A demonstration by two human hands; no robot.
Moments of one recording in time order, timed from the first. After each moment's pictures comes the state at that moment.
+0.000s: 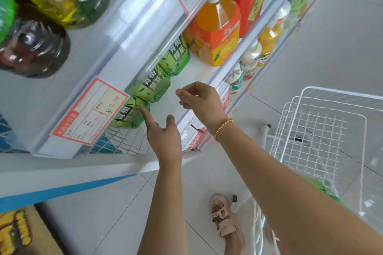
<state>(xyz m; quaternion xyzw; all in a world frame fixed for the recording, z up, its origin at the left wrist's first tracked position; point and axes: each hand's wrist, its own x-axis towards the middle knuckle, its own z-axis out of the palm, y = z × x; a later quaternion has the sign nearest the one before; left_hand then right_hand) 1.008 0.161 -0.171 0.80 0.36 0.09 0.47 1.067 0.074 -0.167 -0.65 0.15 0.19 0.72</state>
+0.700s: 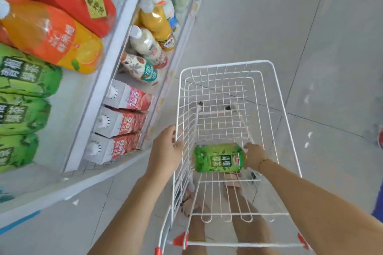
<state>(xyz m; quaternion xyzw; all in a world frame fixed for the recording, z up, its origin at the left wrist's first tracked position) 0.949 -0.026 -0.220 0.91 -0.01 -0.30 0.28 0.839 -0.250 -0.349 -0.78 0.27 0.49 0.26</state>
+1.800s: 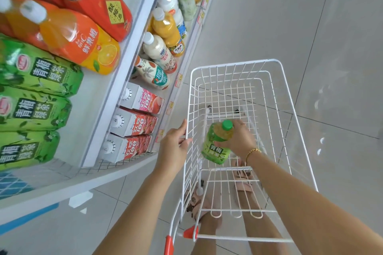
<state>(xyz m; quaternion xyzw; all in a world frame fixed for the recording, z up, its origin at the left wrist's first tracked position) 0.943 -0.005 -0.221 0.89 -0.05 -0.30 0.33 0.891 -0.191 -0.310 -0.81 0.31 0.25 0.44</state>
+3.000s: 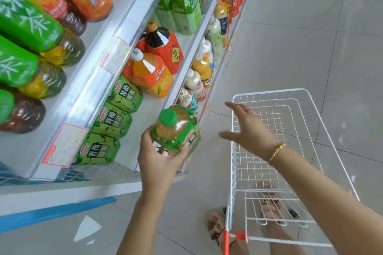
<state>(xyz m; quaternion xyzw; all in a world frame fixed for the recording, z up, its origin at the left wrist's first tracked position) 0.948 0.084 -0.085 0.90 0.02 0.04 0.44 0.945 -0.136 -0.109 -0.90 0.09 0.15 0.41</state>
